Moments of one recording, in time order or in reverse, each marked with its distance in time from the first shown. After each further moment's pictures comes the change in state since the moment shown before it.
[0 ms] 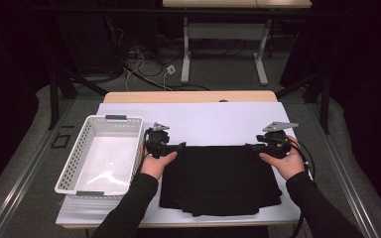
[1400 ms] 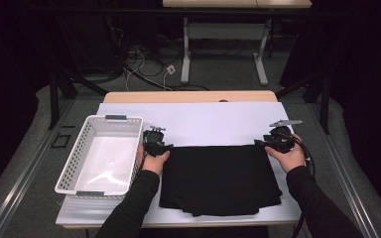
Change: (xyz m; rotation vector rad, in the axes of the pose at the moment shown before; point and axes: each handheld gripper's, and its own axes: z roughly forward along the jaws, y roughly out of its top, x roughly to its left) left arm 0.028 -0.013 0.027 0.149 0.159 -0.072; right arm -0.044 -0.017 0.023 0.053 -0.075 0.129
